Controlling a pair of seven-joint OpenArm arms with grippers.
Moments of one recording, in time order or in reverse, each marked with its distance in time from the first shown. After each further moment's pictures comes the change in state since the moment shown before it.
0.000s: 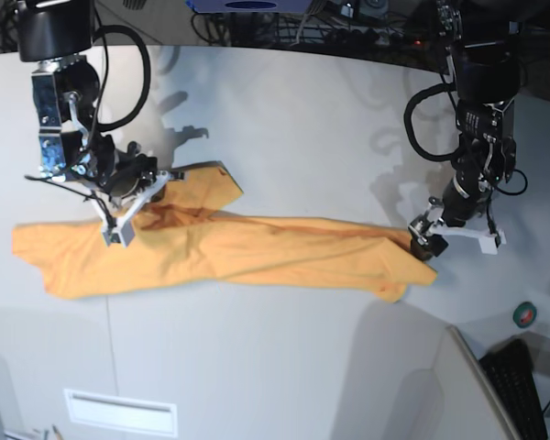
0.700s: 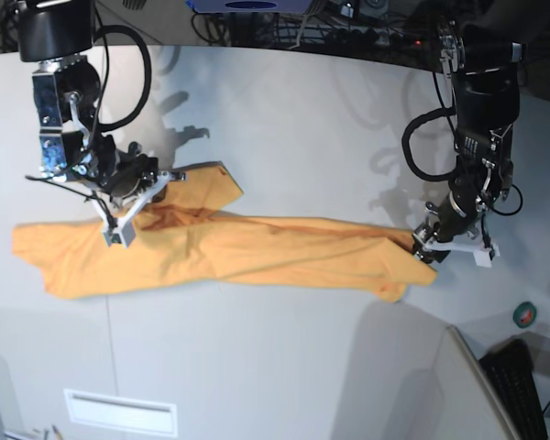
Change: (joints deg) left arm -6.4 0.1 0.6 -8.1 0.0 0.2 1.0; right arm 0.0 -0.1 0.0 0.0 0.0 0.0 0.2
